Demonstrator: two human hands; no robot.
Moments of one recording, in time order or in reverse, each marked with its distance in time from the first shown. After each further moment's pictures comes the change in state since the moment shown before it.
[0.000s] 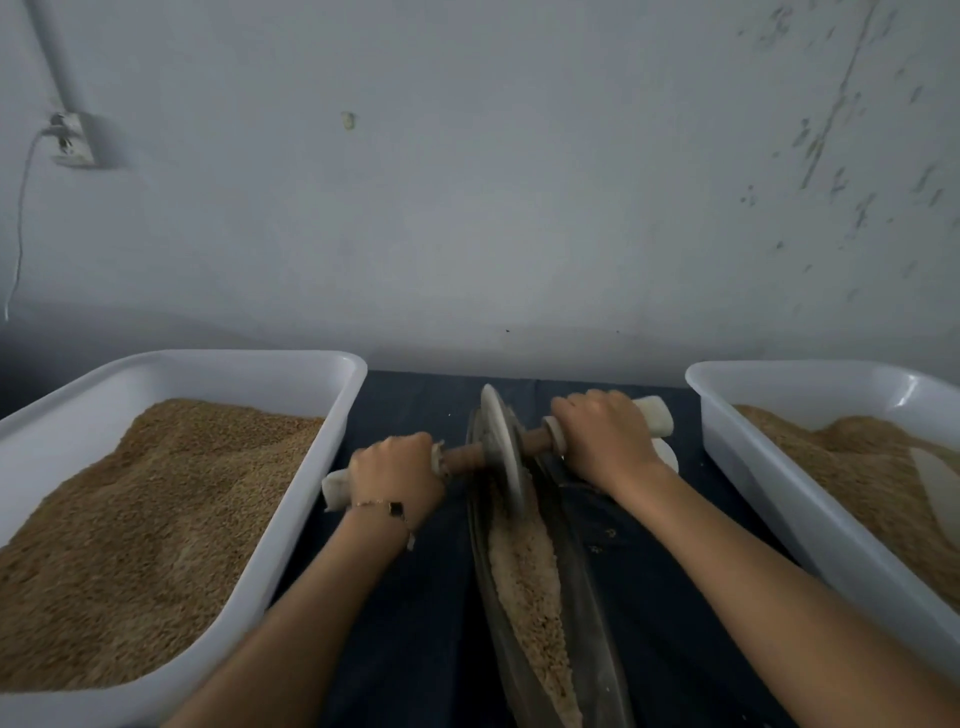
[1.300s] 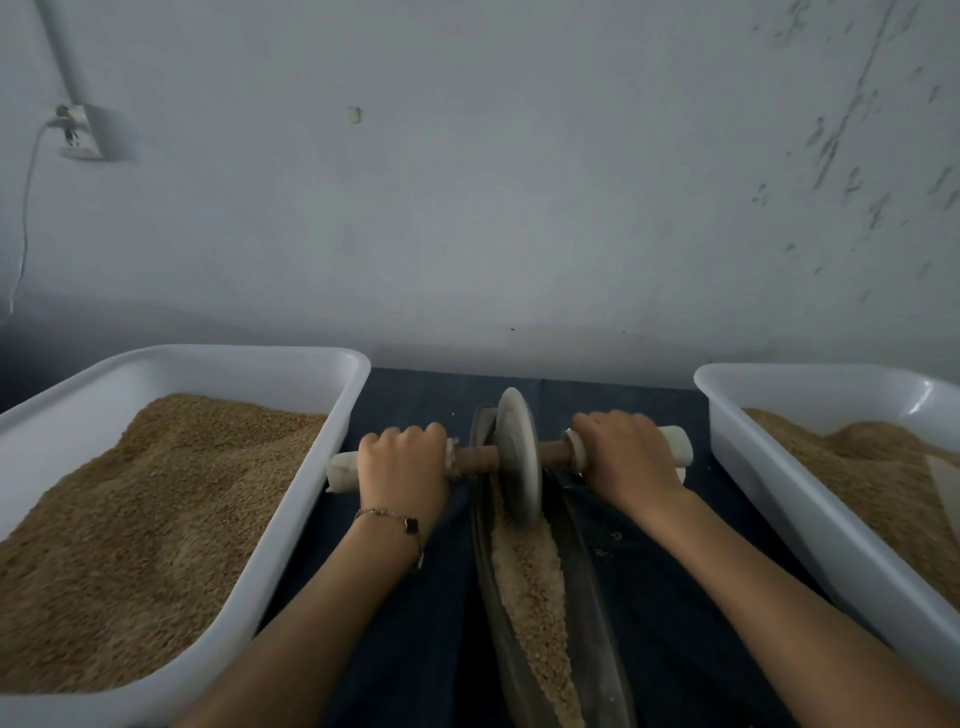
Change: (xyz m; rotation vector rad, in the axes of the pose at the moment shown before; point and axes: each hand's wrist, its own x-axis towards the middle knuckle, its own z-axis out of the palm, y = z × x) left_hand -0.004 0.007 -0.002 0.190 0.157 0.043; right_hand -0.013 0.009 0.013 0.027 -0.022 0.062
